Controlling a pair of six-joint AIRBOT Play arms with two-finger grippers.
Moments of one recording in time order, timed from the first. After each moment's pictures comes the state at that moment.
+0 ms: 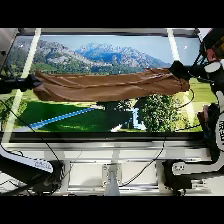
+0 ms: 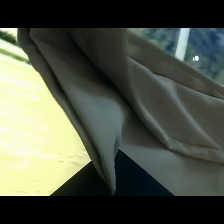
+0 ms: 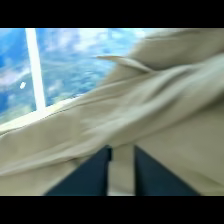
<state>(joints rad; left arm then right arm) 0.52 -1.75 1.47 0.76 -1.04 -1.00 -0.23 -1.53 1.39 -0.88 0.86 1.36</state>
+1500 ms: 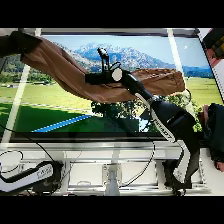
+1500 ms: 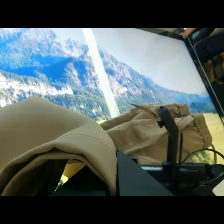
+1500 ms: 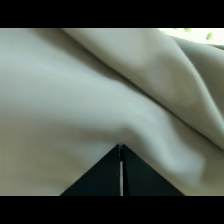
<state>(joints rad) 0.27 -1.28 1.58 0.60 -1.18 -1.16 0.61 -1.98 1.83 -0.85 0.64 1.50</state>
